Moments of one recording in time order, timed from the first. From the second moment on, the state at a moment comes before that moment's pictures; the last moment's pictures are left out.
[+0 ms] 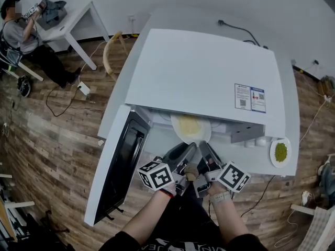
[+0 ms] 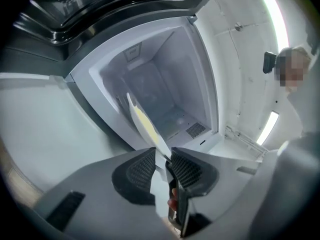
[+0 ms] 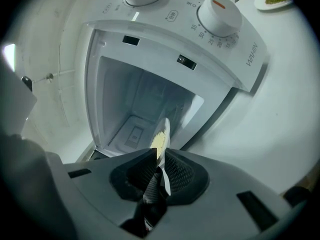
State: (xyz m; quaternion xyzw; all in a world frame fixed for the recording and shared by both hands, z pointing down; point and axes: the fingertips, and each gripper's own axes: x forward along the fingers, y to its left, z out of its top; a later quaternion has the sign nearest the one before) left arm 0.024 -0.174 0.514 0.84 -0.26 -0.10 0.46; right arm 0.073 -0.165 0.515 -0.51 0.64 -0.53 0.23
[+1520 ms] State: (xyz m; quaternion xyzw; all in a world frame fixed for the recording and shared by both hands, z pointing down) left arm 0.017 -0.140 0.512 0.88 -0.22 -0.05 0.41; right arm 0.060 -0.174 0.521 -0.46 0.60 -0.57 0.31
